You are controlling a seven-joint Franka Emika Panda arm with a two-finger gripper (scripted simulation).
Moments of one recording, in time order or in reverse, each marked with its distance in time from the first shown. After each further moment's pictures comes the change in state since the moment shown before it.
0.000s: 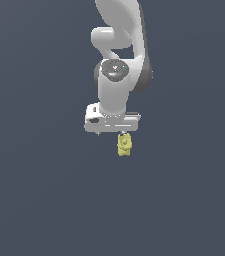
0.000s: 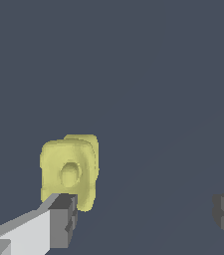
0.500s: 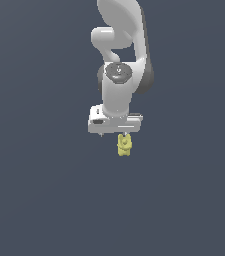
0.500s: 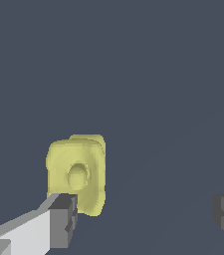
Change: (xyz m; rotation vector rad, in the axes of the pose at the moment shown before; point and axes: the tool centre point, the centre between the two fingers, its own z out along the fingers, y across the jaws) arm -0.002 -0.012 0.010 0.005 0.009 -0.003
